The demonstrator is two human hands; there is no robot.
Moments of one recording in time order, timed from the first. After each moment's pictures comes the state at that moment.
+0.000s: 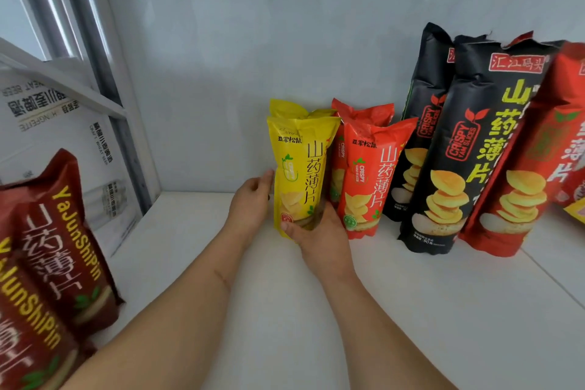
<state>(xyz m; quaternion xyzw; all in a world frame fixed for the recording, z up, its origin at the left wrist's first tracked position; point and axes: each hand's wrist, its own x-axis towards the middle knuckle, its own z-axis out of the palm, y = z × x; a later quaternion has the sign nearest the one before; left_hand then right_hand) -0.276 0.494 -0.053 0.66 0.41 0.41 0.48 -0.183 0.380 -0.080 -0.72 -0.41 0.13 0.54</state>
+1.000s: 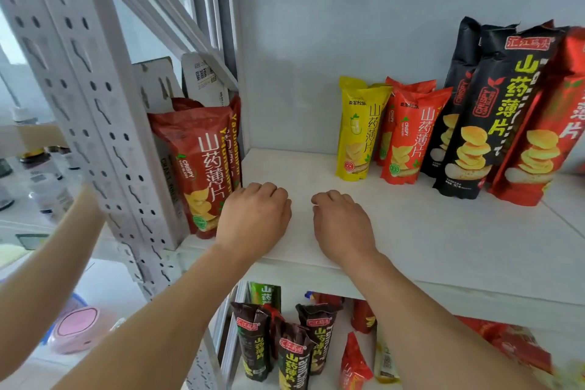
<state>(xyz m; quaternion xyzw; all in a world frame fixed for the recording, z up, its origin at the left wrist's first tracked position) -0.476 0.308 -0.062 0.82 0.35 0.36 -0.27 -0.314 0.250 -0.070 -0.71 -0.65 -0.11 0.24</state>
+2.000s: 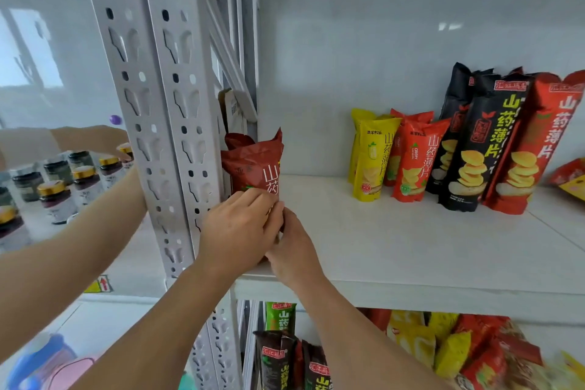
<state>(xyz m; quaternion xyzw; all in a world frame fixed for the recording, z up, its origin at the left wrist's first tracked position) -0.593 0.316 -0.012 0.78 0.27 0.53 -0.22 -0.487 0.280 -0.052 -0.67 -0.54 0.18 0.47</state>
